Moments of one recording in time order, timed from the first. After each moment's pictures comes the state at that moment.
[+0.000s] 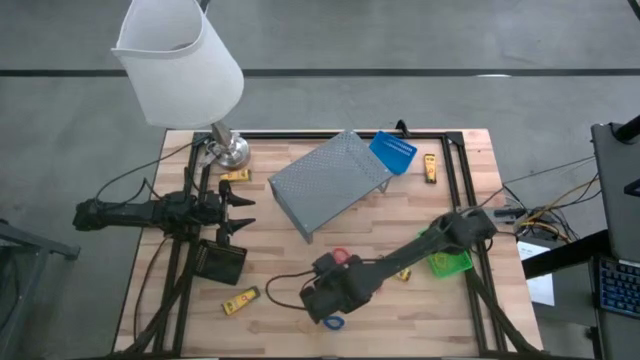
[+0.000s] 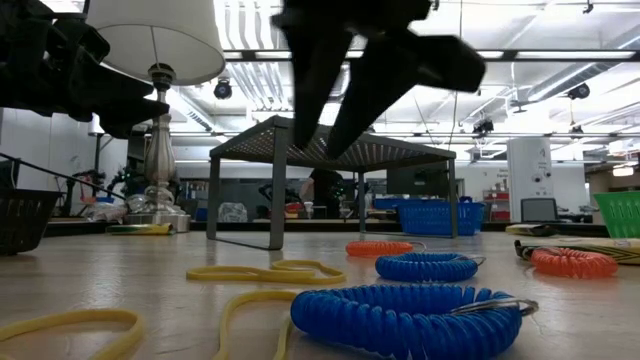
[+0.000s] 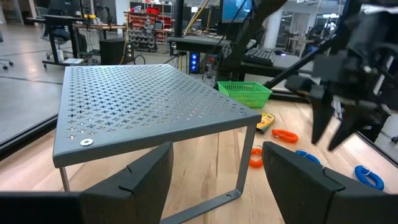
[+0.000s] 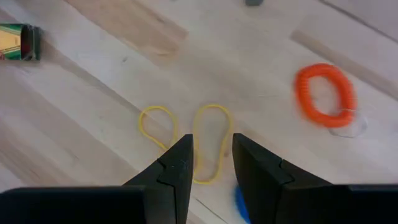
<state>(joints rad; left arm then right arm) -0.03 0.08 0.03 -0.03 -0.12 -0.08 0.46 2.30 2.03 -1.08 0.41 1.44</state>
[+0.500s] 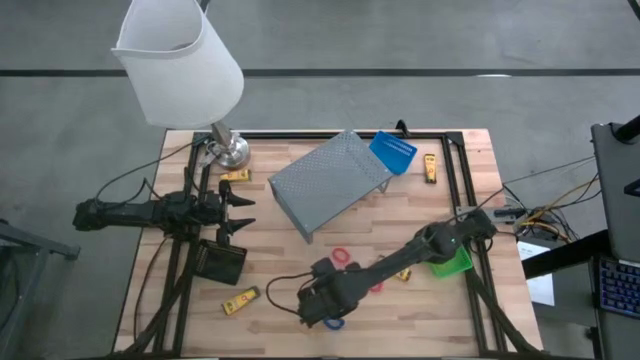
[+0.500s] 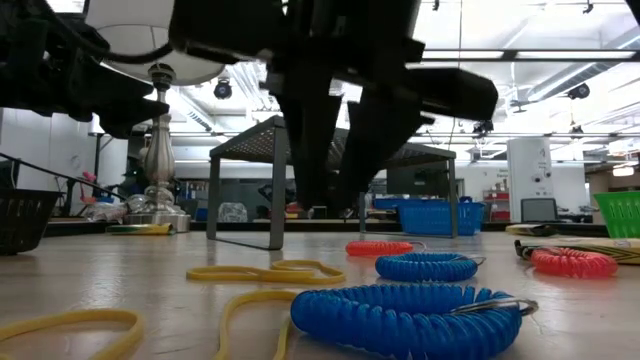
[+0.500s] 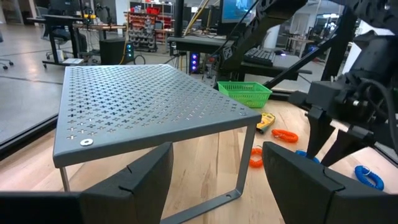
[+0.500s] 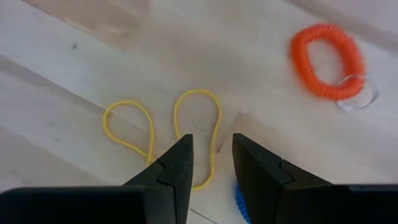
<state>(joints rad) -0.03 0.08 0.03 -0.03 -0.12 -0.08 0.46 2.45 2.18 -1.23 0.38 1.59</state>
